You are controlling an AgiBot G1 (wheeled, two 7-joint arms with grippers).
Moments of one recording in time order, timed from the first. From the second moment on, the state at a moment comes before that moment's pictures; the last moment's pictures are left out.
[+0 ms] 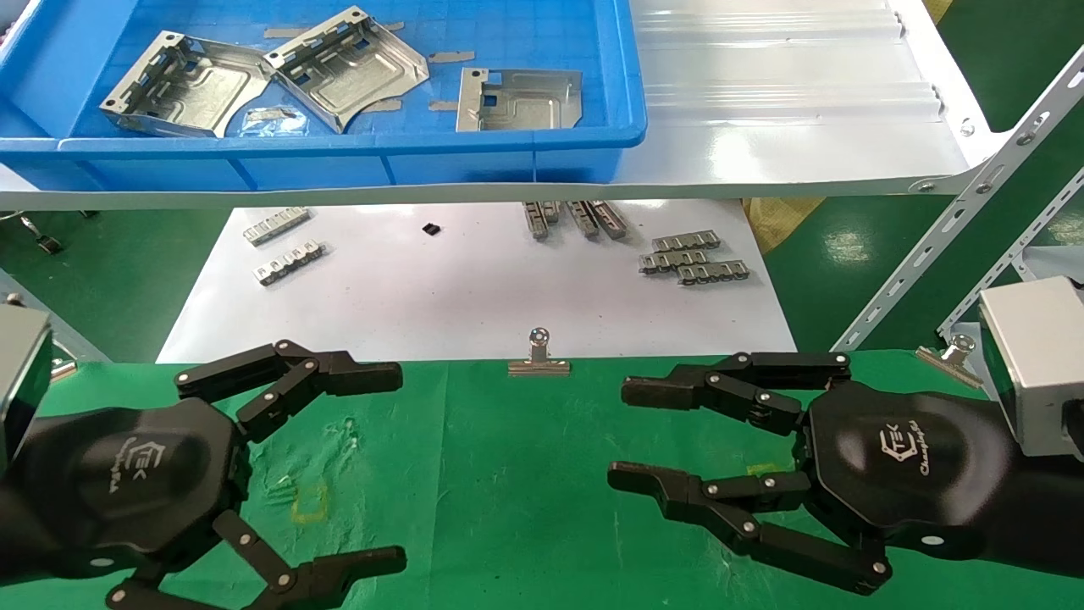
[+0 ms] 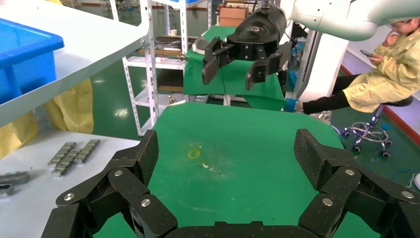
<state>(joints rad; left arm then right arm) -1.08 0.61 0.28 -1.28 0.73 1.50 -0.19 1.09 -0.57 -0.39 1.24 -0.65 -1.44 0.12</state>
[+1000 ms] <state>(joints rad) -1.08 0.61 0.28 -1.28 0.73 1.50 -0.19 1.09 -0.57 -0.39 1.24 -0.65 -1.44 0.12</state>
